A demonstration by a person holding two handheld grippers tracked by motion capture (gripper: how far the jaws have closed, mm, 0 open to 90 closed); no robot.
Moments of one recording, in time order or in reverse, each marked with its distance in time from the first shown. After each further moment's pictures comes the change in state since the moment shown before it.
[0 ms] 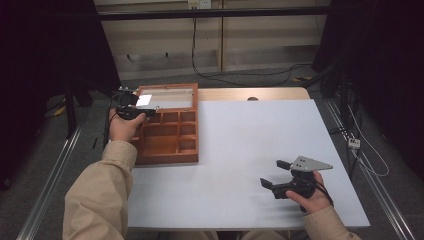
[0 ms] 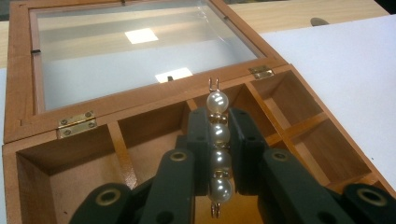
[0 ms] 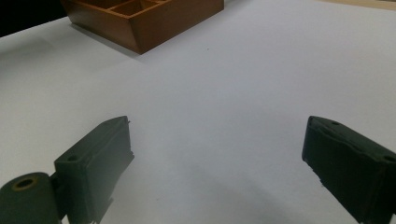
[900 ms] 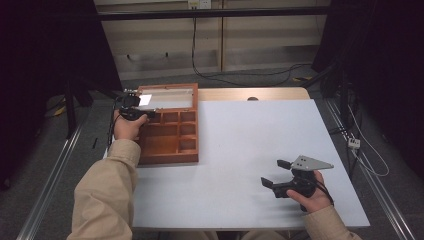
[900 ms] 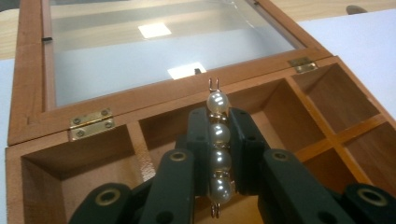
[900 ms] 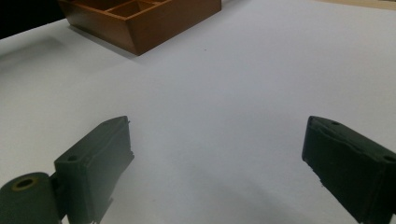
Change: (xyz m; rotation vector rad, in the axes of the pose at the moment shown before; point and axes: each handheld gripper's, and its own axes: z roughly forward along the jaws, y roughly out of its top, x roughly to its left) left arm 0.015 -0.006 0.025 0.024 0.055 0.004; right arm -0.003 0.000 0.000 -0.002 -0.003 0.008
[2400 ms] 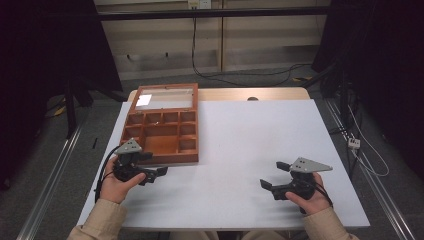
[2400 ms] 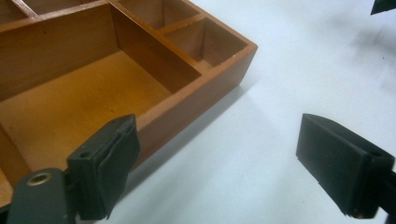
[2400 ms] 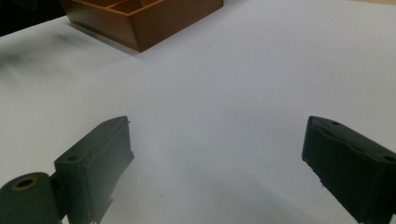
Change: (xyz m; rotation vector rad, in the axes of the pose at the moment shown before) left arm -0.076 -0.134 -0.083 -0.059 -0.327 0.256; right arm 0.006 -0.003 0.000 0.008 -0.005 0.004
